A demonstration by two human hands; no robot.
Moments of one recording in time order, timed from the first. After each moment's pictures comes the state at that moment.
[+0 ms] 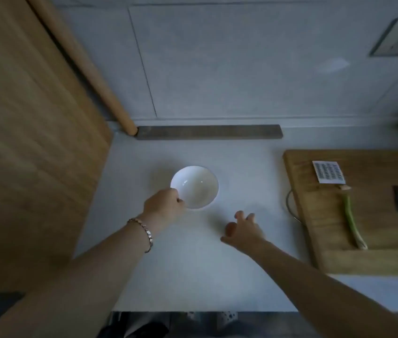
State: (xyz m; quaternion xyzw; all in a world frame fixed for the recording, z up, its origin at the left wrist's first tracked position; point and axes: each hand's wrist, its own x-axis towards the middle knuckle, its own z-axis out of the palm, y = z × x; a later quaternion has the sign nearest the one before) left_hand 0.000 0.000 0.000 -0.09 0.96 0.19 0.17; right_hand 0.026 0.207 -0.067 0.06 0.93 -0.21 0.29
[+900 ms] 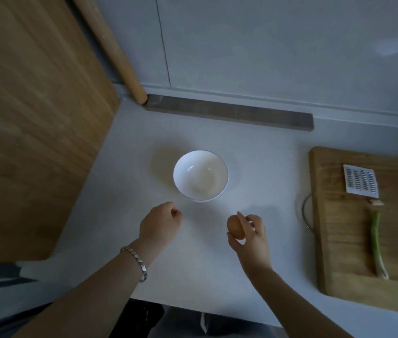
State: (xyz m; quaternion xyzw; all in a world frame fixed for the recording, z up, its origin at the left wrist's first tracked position) left_hand 0.038 0.010 -0.064 -0.23 0.92 0.28 0.12; right_hand 0.041 0.225 -0.108 -0.02 0.93 -0.34 0.13
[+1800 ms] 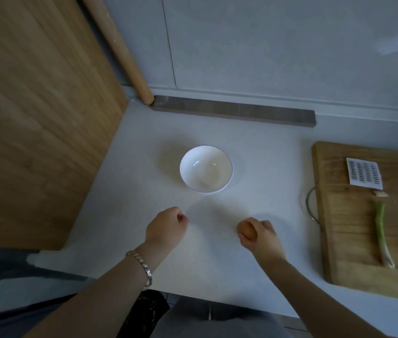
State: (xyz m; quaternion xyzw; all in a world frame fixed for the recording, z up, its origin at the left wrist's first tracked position) left_hand 0.067 0.014 -0.065 -0.24 0.92 0.27 0.14; right_hand 0.045 0.245 -0.105 -0.02 0.93 -0.32 0.19
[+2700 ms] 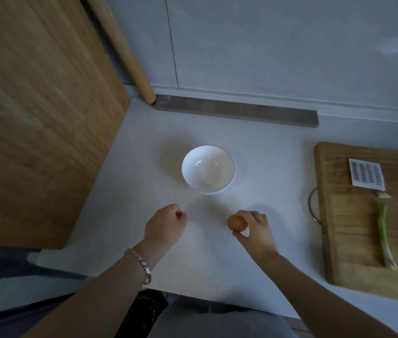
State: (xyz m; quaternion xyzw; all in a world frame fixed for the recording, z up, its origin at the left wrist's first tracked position) left_hand 0.064 0.006 -0.065 -0.23 0.92 0.28 0.13; right_hand 0.036 0.226 -0.103 -0.09 0.93 -0.32 0.17
